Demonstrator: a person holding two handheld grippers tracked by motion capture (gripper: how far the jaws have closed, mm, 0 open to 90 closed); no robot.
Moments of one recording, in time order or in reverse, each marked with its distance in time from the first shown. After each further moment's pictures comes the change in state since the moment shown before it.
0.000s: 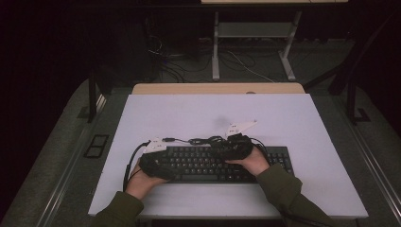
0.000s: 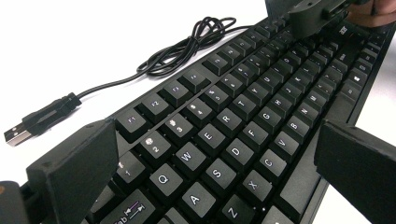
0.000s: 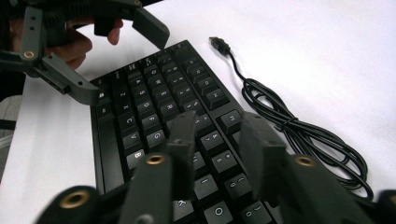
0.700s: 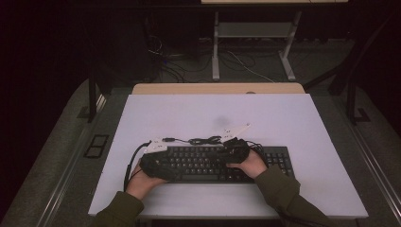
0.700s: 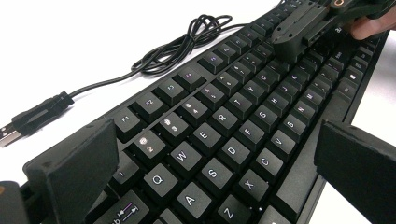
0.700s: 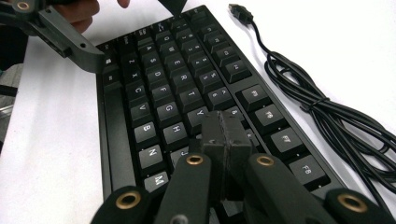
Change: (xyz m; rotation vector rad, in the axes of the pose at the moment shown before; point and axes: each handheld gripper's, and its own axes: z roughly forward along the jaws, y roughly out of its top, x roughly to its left) left arm 0.000 -0.001 0.002 0.006 -0.017 0.000; right arm 0.004 -0.006 0.012 0.097 0.036 -0.047
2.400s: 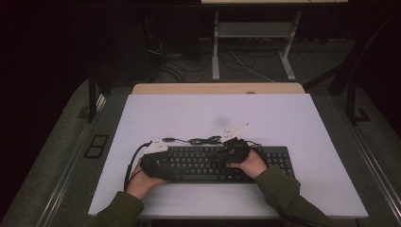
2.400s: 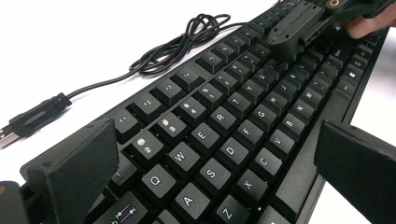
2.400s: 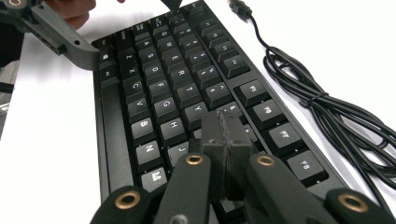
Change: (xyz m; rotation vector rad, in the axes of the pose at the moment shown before) left arm -0.001 0.000 0.001 0.002 0.001 0.010; right arm -0.001 0.000 0.000 0.010 -0.001 0.004
